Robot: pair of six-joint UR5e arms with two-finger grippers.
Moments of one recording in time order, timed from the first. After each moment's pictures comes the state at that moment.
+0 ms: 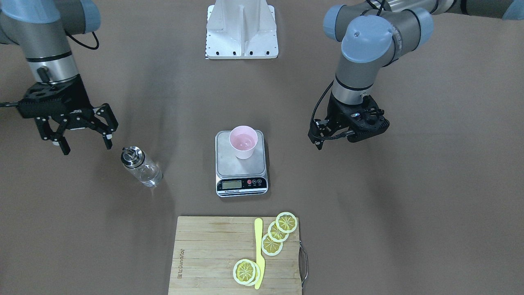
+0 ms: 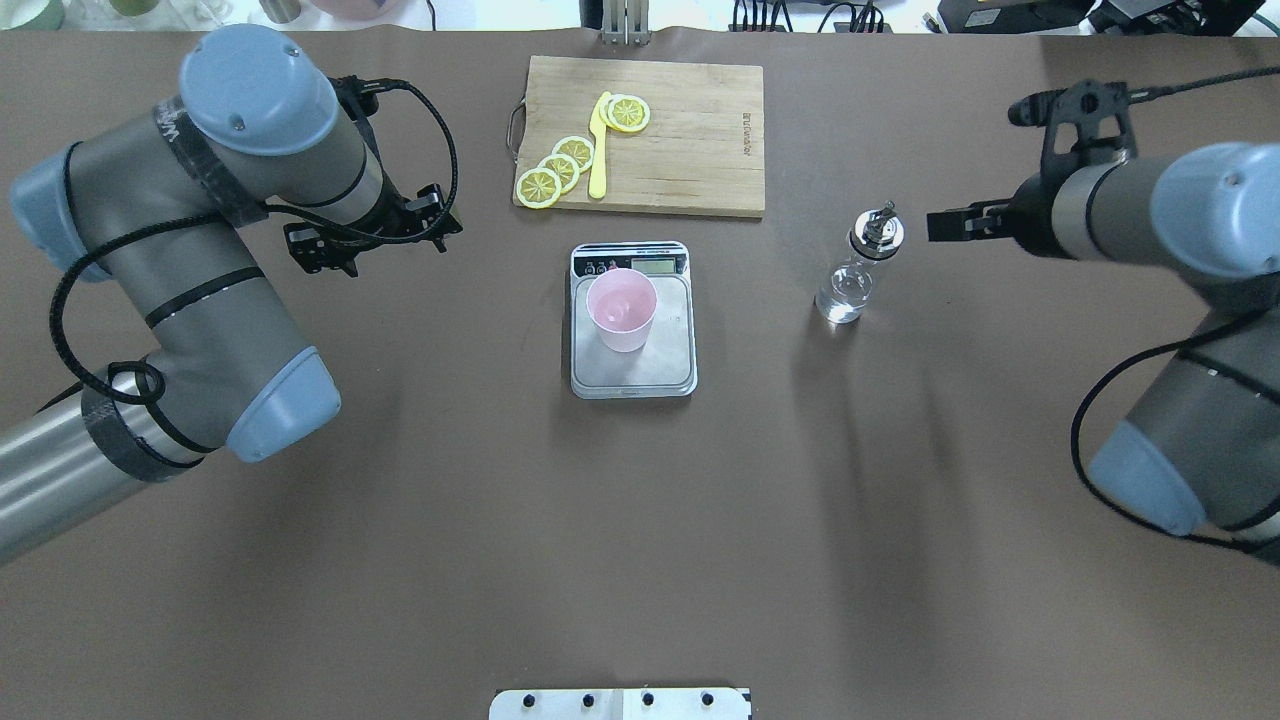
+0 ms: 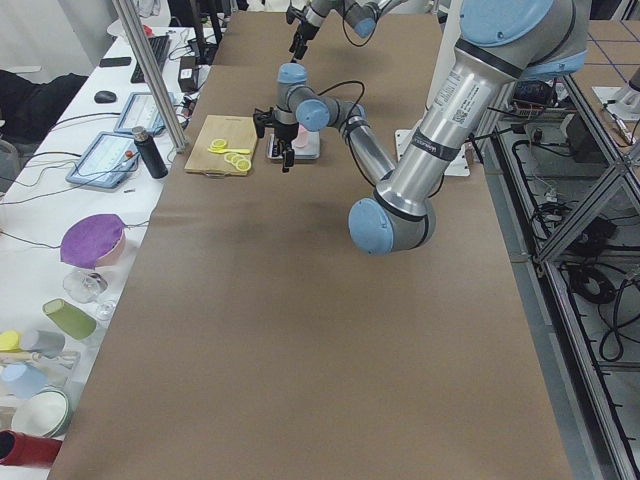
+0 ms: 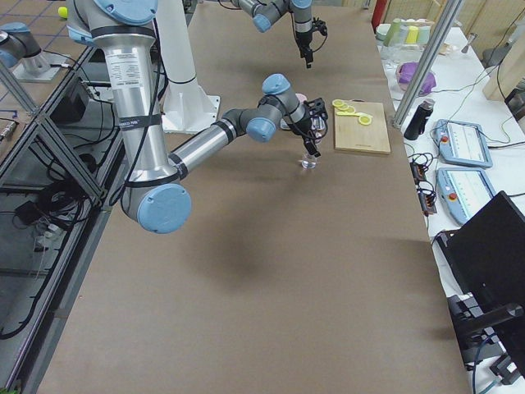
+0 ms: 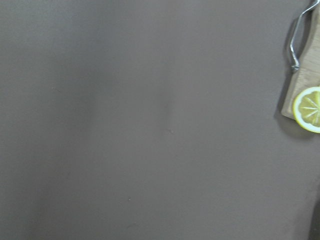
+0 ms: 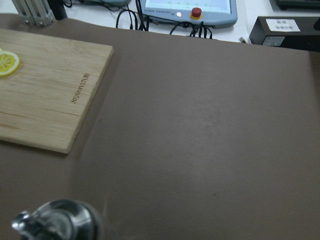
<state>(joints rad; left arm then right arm) -0.75 -2.17 -1.77 -1.49 -1.90 -1.33 0.88 -1.38 1.96 -1.24 1.74 0.83</state>
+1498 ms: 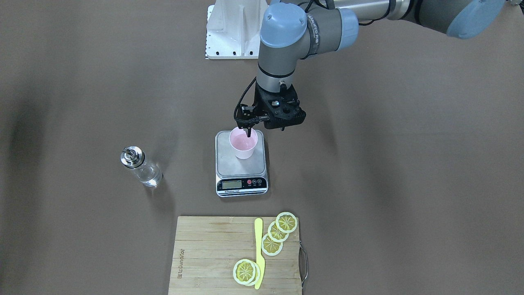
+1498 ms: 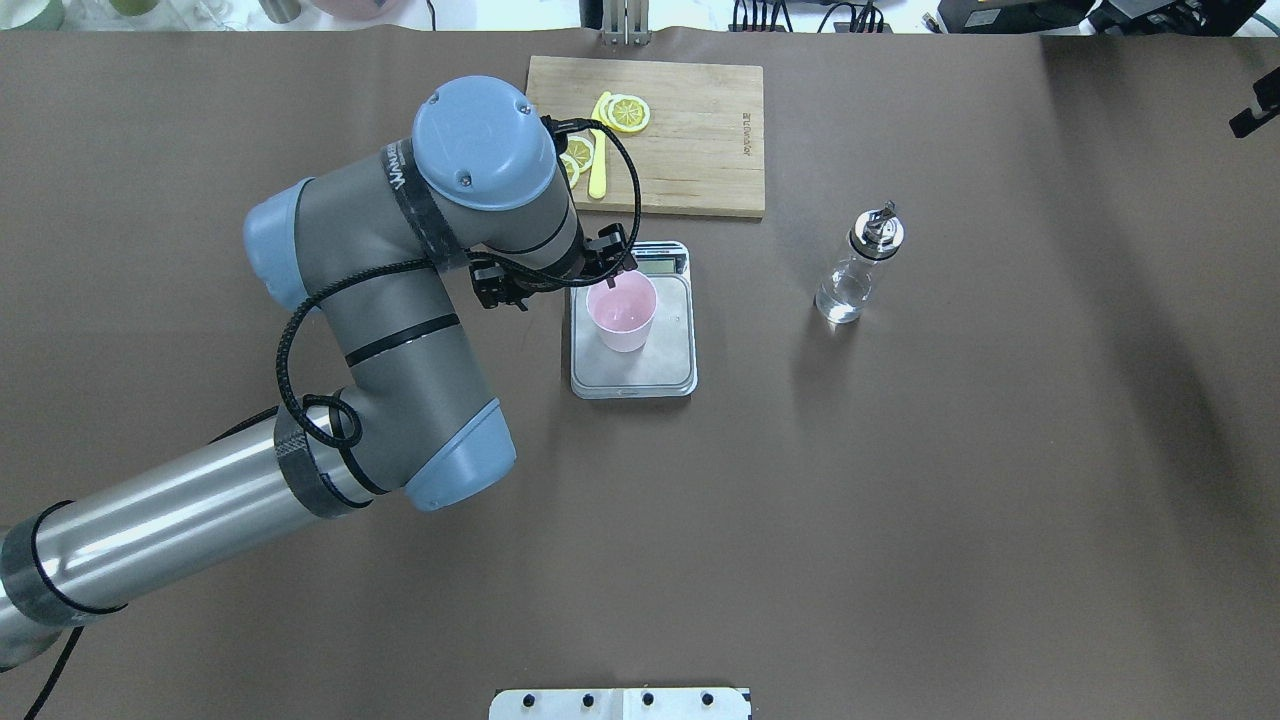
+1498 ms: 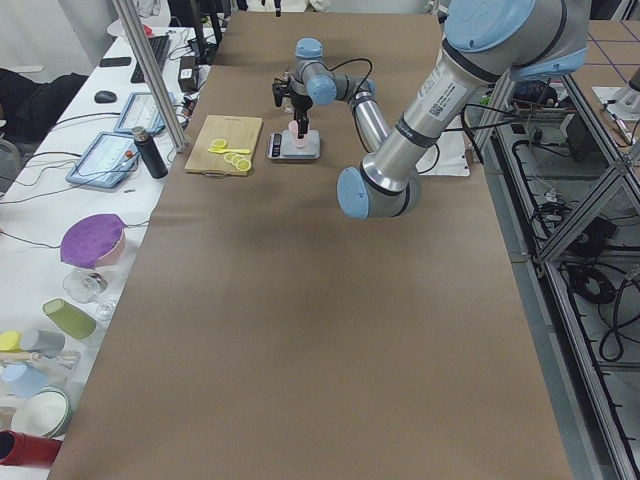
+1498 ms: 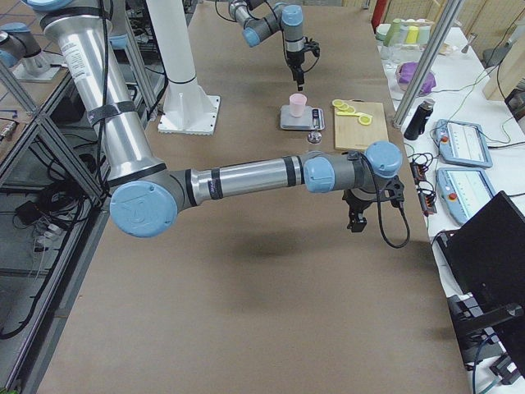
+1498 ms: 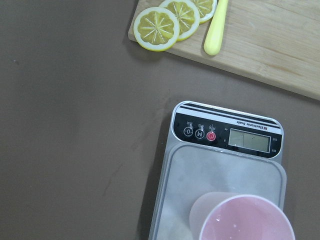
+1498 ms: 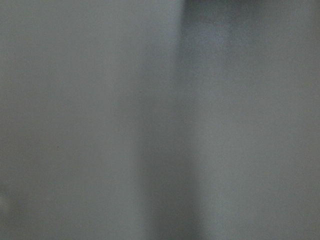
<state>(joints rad) -0.61 -2.40 -1.61 -1.55 -1.86 -1.41 1.47 -1.22 1.41 -1.61 2.49 0.08</state>
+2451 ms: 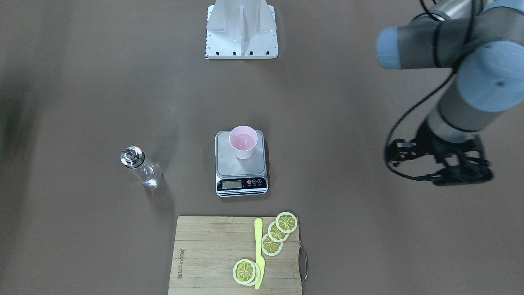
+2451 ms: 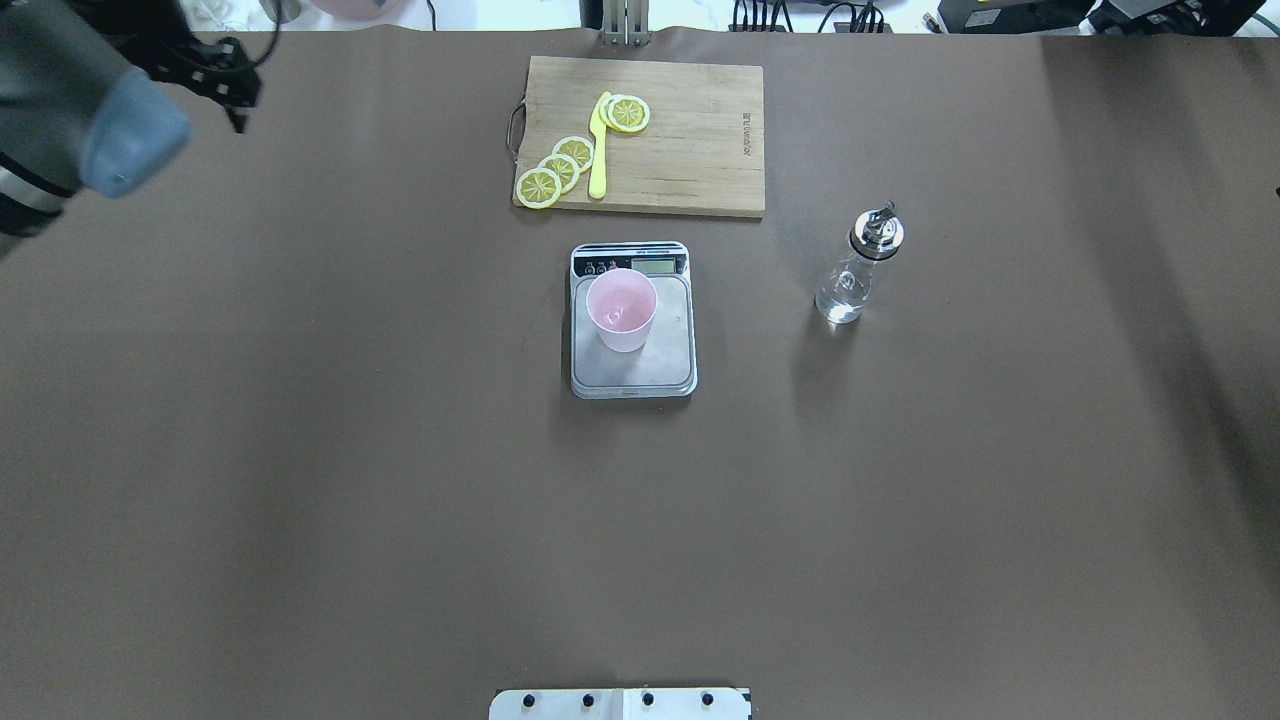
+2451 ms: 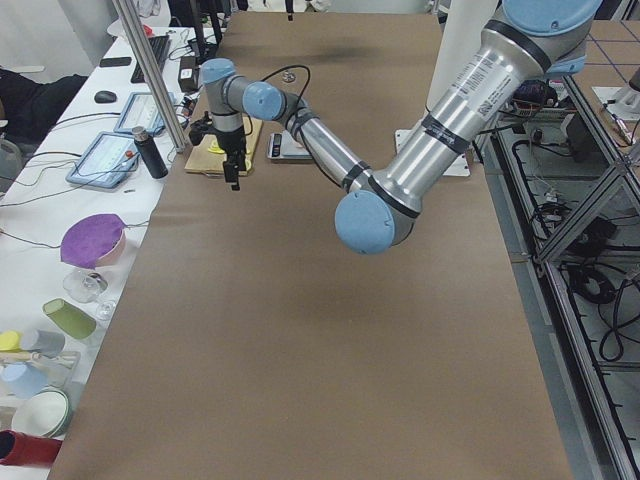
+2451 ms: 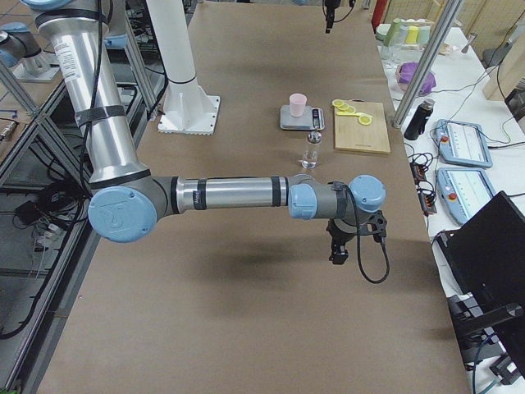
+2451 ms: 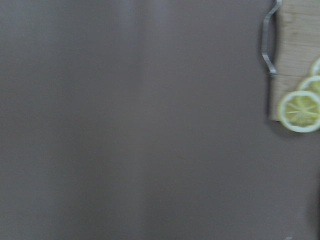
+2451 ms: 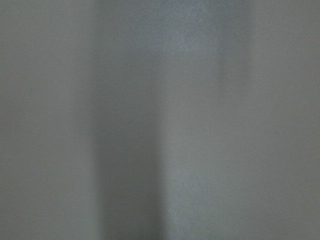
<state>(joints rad) -1.19 -2.18 -1.60 -1.21 -2.13 -0.43 1.48 -1.32 1.38 -1.60 2.42 0.02</state>
